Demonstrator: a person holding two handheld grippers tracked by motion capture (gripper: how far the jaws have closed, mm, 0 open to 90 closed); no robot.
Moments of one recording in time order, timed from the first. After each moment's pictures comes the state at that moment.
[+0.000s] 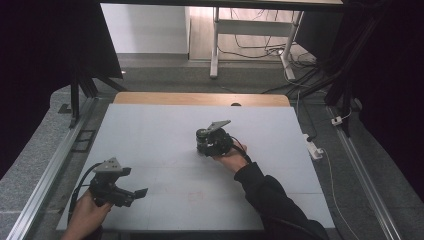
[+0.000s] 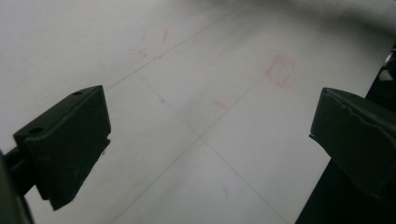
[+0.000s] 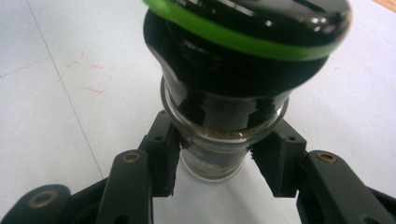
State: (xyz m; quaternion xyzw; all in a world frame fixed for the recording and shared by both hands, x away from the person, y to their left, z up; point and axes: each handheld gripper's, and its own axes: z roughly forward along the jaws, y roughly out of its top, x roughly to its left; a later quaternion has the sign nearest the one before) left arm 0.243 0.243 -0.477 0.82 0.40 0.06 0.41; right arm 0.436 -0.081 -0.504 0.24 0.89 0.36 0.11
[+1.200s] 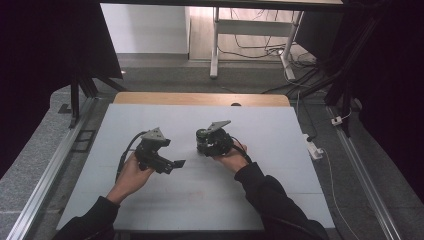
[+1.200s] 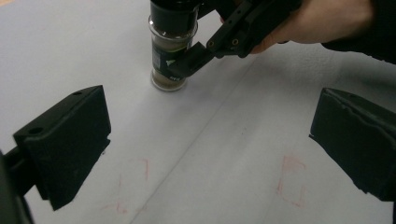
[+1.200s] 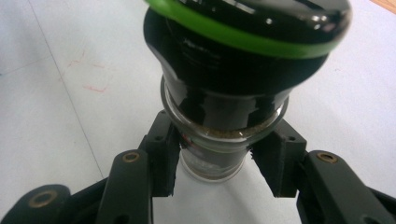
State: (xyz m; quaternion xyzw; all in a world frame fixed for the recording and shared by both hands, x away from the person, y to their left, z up) left arm 0.343 0.158 -0.459 0.84 0.32 0.07 0.43; right arm 0.436 -0.082 -0.505 0.23 0.89 0.37 0.11
